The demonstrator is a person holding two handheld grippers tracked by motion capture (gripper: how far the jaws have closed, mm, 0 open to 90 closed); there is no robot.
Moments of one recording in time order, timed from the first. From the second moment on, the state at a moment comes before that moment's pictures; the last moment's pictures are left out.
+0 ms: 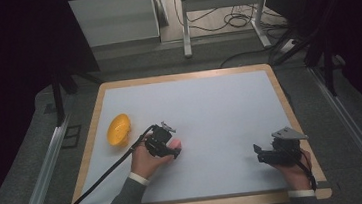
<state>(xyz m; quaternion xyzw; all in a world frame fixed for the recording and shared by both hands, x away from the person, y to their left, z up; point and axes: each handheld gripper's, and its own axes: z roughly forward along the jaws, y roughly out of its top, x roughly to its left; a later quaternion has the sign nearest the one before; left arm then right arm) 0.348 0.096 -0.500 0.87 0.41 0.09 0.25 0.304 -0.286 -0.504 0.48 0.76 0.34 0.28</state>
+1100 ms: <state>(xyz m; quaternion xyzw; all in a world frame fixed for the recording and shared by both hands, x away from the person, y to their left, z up) 0.341 0.106 -0.486 0.87 0.40 0.10 0.28 0.304 -0.289 -0.503 0.49 0.75 0.34 0.28</state>
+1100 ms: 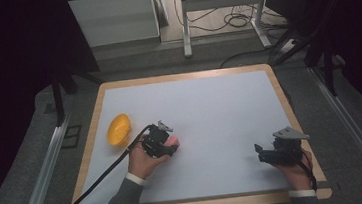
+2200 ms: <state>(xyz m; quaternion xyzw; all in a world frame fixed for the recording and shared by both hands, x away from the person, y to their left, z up) 0.329 0.133 -0.460 0.84 0.41 0.14 0.32 0.305 -0.289 -0.505 0.49 0.76 0.34 0.28</state>
